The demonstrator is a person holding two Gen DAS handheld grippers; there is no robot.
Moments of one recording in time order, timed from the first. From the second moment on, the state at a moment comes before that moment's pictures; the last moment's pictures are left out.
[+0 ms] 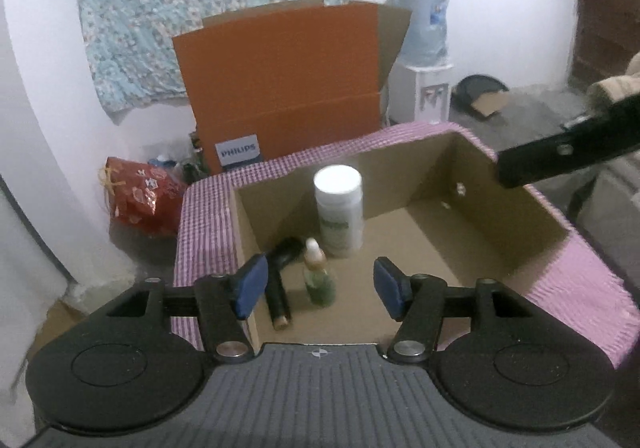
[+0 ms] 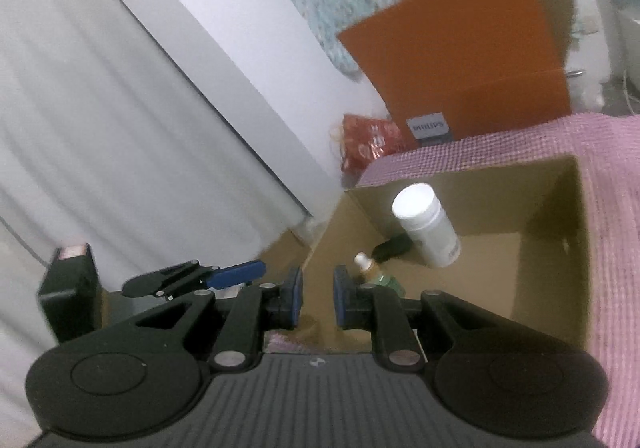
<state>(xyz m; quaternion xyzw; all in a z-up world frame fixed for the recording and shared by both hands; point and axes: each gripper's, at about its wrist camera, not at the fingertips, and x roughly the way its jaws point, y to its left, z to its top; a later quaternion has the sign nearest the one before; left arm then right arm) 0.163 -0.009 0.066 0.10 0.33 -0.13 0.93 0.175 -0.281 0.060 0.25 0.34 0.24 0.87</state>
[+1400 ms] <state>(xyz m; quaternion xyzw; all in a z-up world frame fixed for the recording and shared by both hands) 0.077 0.008 -0.084 0.13 0.44 -0.19 0.87 0.112 -0.170 -0.126 0.33 0.53 0.17 0.76</state>
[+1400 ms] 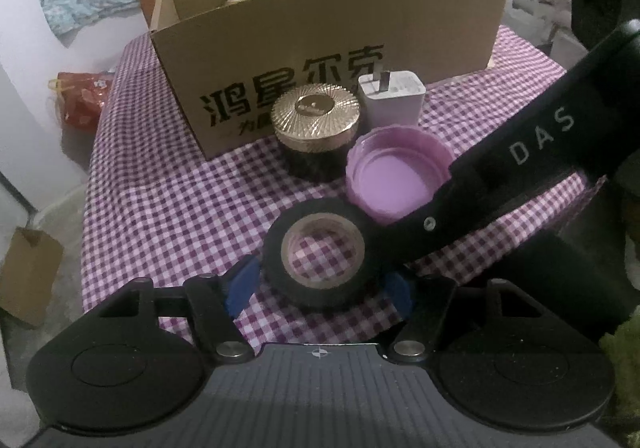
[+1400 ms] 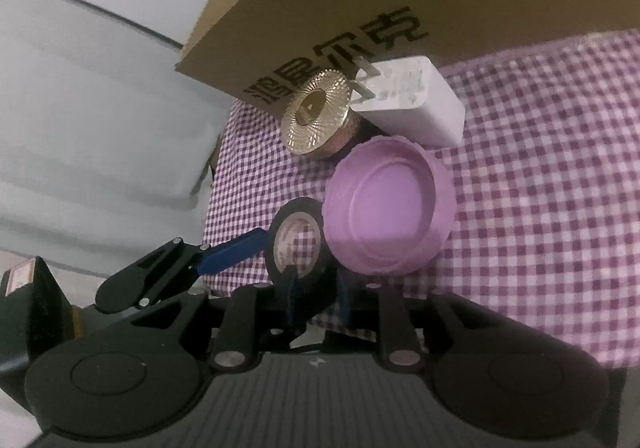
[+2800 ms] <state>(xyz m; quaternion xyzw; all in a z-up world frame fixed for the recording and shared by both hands) 0.070 0.026 0.040 0.16 0.29 -0.13 0.94 0.134 -0.116 0.017 0.14 0.38 0.23 0.89</state>
